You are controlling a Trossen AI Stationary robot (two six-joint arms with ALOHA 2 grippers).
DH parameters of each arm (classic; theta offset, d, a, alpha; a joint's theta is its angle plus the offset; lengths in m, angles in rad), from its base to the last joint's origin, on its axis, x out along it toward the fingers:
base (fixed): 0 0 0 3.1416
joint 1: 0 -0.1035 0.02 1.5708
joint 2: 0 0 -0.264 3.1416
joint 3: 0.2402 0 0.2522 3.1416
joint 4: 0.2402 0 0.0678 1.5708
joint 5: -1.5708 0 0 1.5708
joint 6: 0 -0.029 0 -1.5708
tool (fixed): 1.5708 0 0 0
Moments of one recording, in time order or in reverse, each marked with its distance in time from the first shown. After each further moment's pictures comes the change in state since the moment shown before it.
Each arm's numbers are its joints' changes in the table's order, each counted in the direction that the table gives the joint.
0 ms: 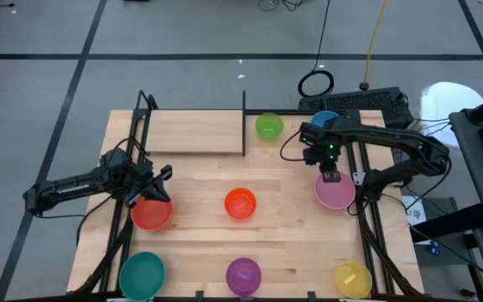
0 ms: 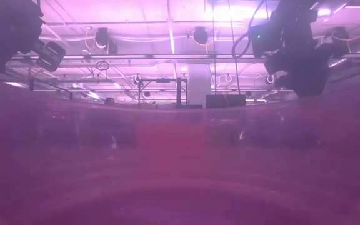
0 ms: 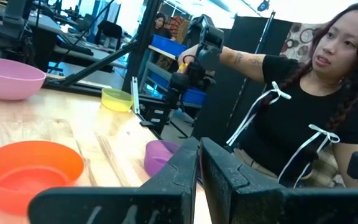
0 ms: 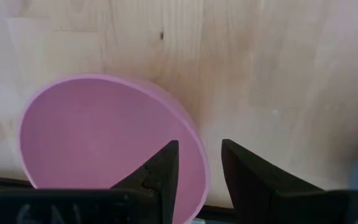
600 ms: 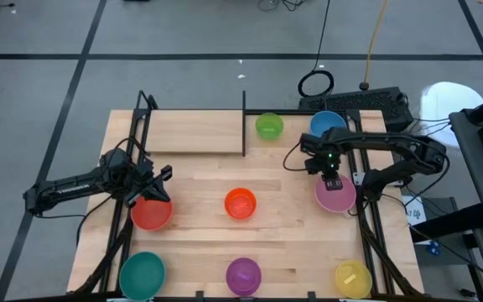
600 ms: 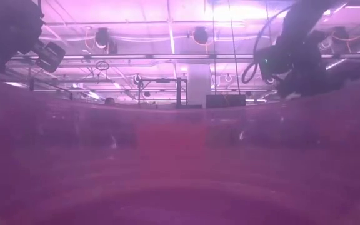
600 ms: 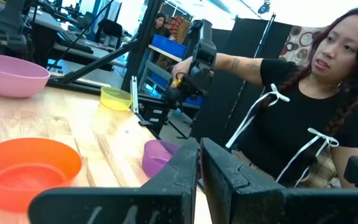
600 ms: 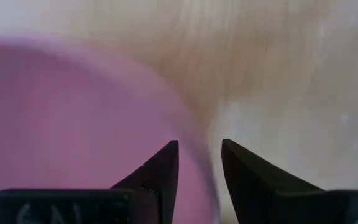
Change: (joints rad) left arm 0.000 0.000 0.000 0.000 0.000 0.022; right arm -0.002 0.025 -0.225 -0.191 0.026 0.045
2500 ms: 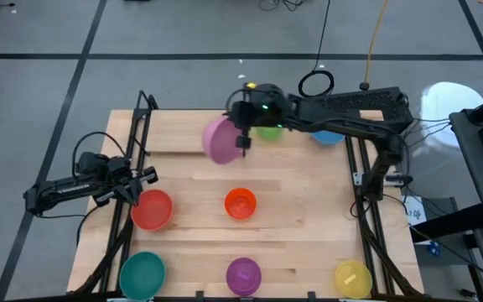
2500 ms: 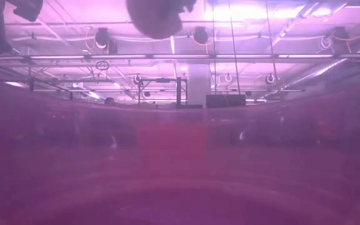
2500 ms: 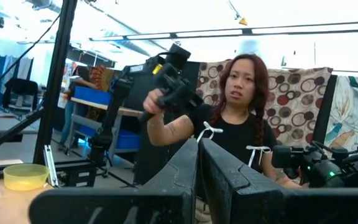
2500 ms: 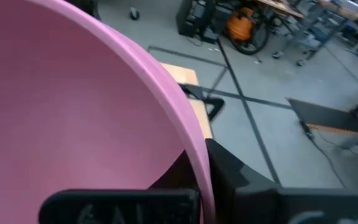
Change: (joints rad) left arm 0.000 0.000 0.001 -0.693 -0.159 0.484; right arm -0.218 0.420 1.141 -0.605 -0.181 -0.183
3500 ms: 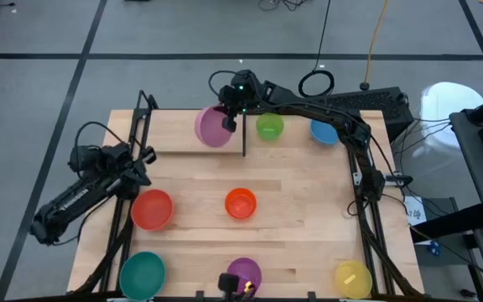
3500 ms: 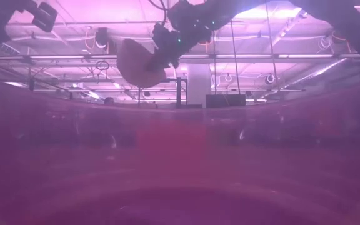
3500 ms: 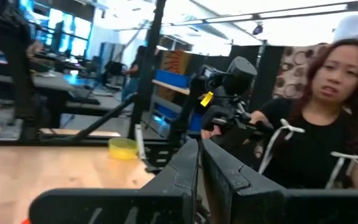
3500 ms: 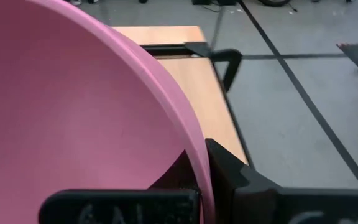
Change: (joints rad) left arm -0.495 0.000 0.153 0.247 -0.218 -0.002; right arm 0.235 0.291 0.072 -0.100 0.264 -0.149
